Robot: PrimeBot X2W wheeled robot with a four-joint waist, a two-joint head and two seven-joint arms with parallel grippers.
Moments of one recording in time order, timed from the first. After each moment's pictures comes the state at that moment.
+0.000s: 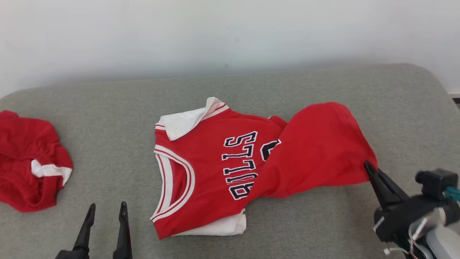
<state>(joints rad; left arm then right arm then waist) 0.03 0.05 0.06 0.10 -0.12 -0.13 -0.26 -0.28 -0.55 0.36 0.34 0.74 0.13 -0.11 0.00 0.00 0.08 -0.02</state>
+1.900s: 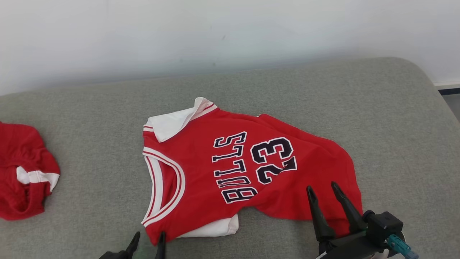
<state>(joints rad) -0.07 0.08 -0.15 0.49 -0.29 -0.13 -0.26 -0.08 -0.15 0.19 0.25 0.31 0.13 -0.26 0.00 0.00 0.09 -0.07</state>
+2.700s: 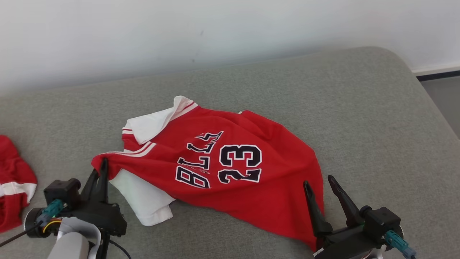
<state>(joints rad) -0.40 0.23 -0.13 0.62 -0.37 -0.13 -0.26 -0.10 -0.15 0.20 0.23 0.30 0.13 -0.26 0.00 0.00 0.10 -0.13</state>
